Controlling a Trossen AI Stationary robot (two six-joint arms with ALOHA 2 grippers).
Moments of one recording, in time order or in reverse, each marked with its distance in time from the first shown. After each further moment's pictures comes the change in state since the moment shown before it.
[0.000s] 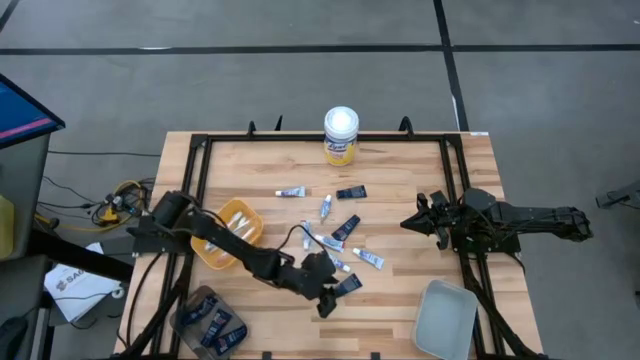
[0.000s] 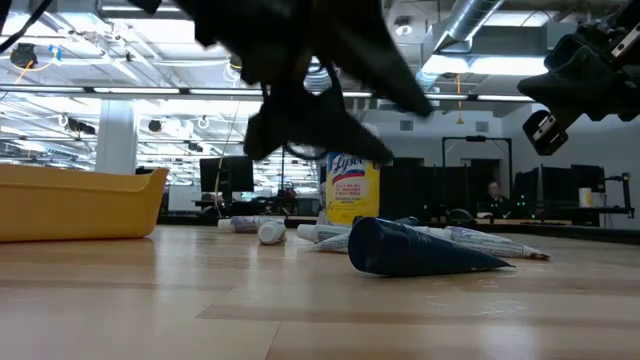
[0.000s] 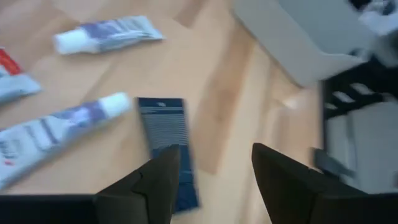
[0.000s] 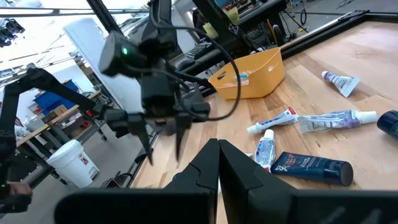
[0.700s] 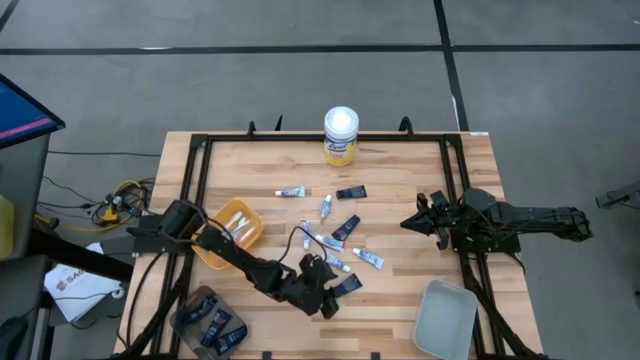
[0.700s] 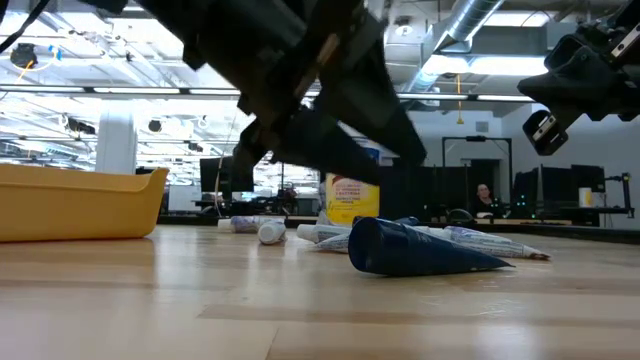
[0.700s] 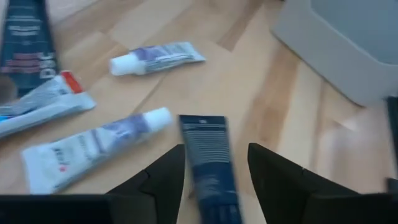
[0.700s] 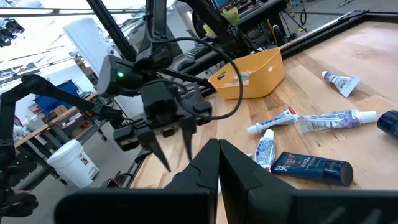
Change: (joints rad) left arm -0.063 0.080 0.039 -0.016 -0.276 0.010; right arm 0.000 0.000 0.000 0.000 0.000 0.000
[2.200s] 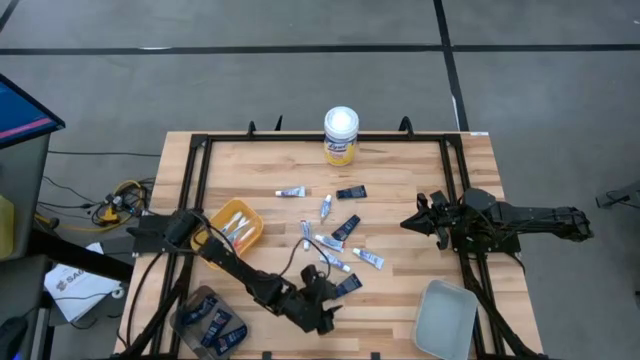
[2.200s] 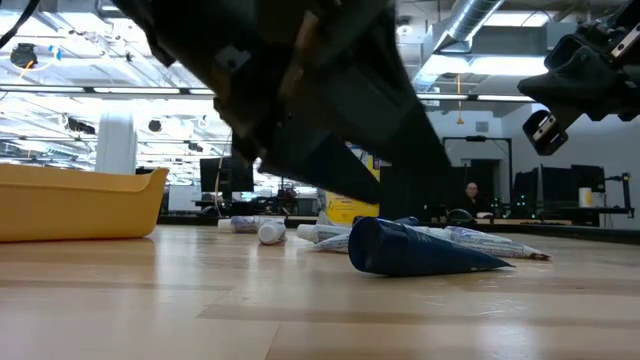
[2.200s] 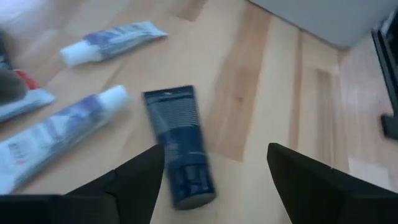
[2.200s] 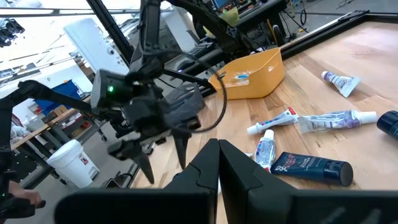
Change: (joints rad) left arm -0.061 0.073 0.066 -0.033 -0.018 0.158; right arm 0.000 0.000 0.000 0.000 0.000 0.000
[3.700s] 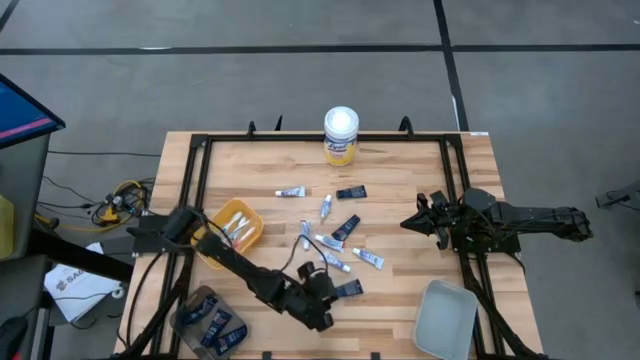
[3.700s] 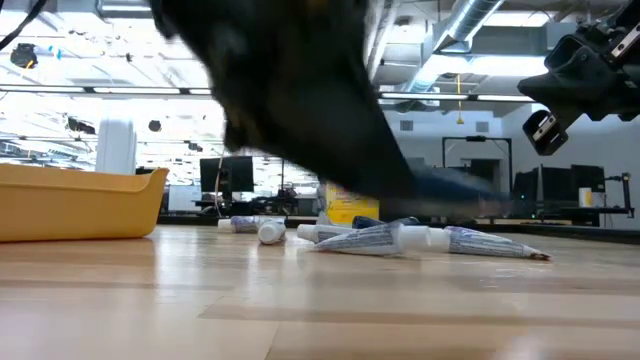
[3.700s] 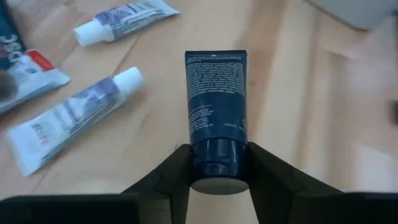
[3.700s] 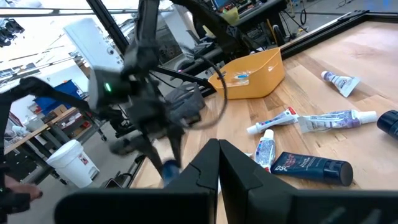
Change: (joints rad) left arm 0.019 -0.051 0.048 -0.215 0.086 -0.072; right arm 0.000 0.000 0.000 0.000 0.000 0.000
